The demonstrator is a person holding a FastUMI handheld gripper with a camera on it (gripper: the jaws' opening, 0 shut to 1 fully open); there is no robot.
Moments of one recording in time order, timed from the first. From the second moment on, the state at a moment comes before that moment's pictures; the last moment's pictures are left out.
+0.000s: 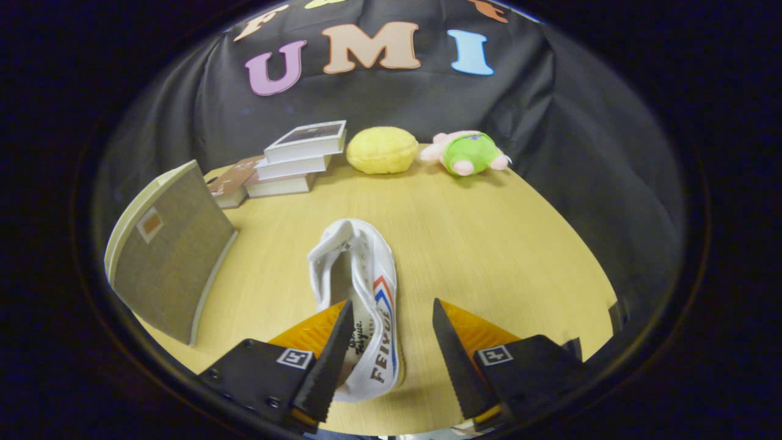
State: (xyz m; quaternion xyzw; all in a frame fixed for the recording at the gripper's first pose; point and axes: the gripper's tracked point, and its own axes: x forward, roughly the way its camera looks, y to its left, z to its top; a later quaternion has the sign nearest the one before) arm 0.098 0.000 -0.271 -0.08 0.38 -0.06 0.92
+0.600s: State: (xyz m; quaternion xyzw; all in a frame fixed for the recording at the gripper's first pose) arm 0.116 -0.001 -0.288 -0.02 0.38 -0.08 0.92
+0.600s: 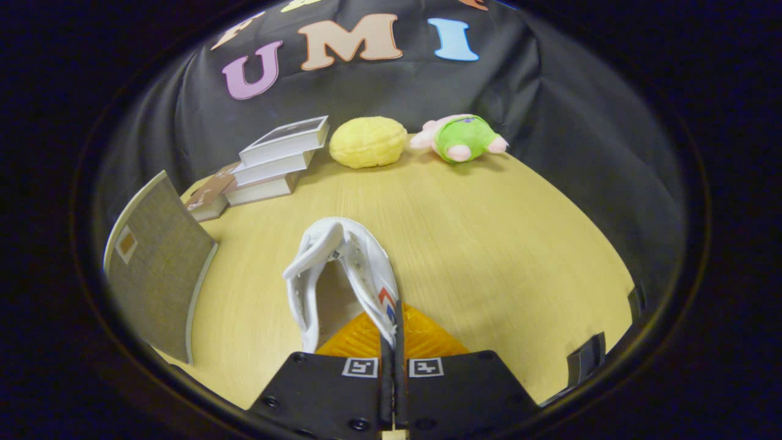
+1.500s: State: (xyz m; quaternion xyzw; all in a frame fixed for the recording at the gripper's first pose) arm 0.102 0.191 -0.146 0.31 0.36 0.13 0.87
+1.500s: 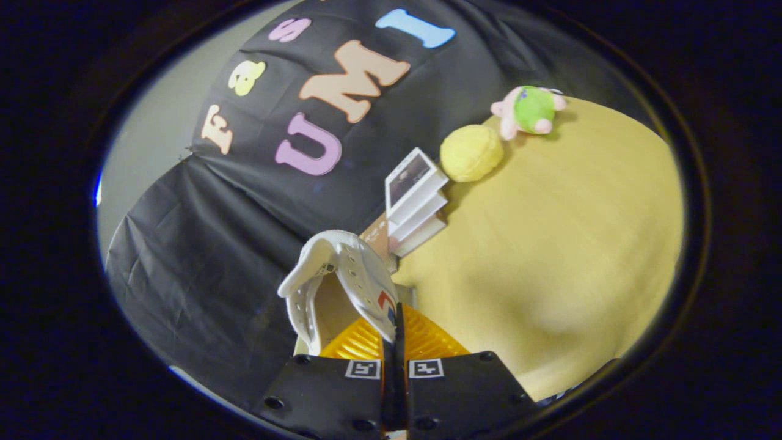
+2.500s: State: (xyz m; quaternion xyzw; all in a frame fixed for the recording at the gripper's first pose) arm 0.112 0.392 -0.172 0.17 0.36 0.25 0.88
